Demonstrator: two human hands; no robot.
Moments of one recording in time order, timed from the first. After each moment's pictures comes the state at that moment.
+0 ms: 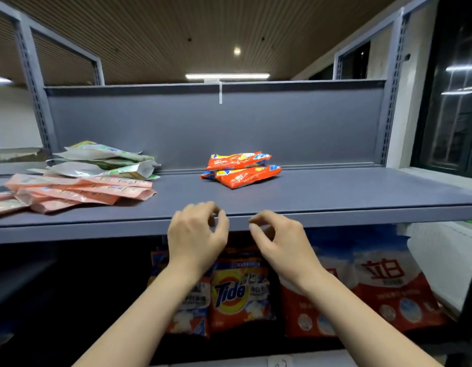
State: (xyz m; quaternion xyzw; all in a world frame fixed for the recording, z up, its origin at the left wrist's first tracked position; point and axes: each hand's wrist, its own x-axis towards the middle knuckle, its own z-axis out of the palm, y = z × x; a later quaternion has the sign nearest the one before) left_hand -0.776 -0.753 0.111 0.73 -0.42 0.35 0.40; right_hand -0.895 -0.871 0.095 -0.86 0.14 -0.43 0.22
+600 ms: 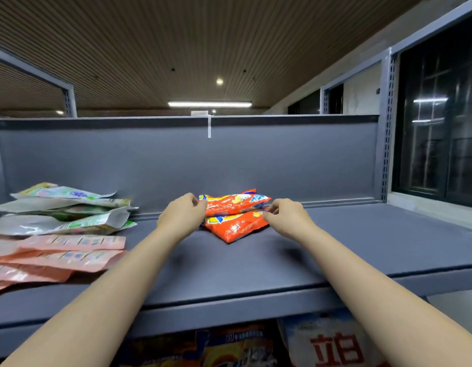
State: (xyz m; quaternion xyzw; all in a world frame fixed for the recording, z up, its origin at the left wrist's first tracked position) left_hand -0.613 -0.866 0.210 0.86 -0.36 0.11 0.36; right_hand -0.783 -1.016 0.197 -0.85 0.37 -0.31 0.21
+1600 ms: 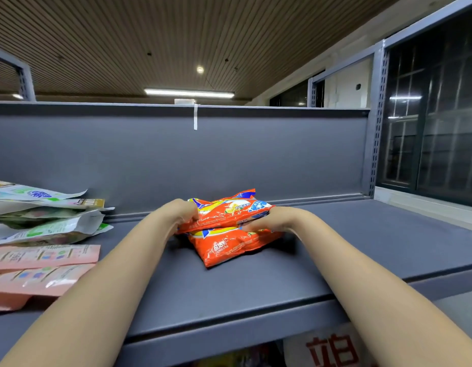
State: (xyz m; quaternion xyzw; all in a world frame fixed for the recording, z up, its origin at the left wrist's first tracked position) left_hand -0.570 -0.921 0.220 0.86 -0.29 -0.15 0.40; right_hand -0.757 -1.047 0.208 -0.84 0.34 -0.11 0.40
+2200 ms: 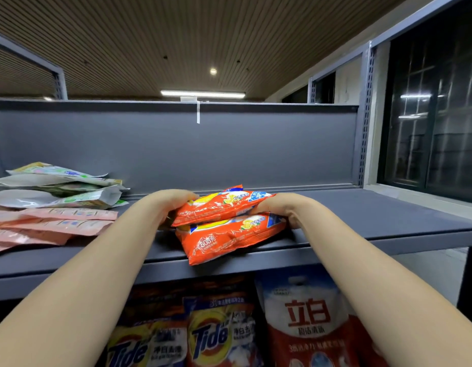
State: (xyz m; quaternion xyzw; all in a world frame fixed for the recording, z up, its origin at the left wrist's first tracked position) left_hand -0.654 -0.839 0.213 0.82 -0.24 -0.25 0.46; right_hand -0.831 -0.993 0.201 -0.78 0.35 -0.14 0.50
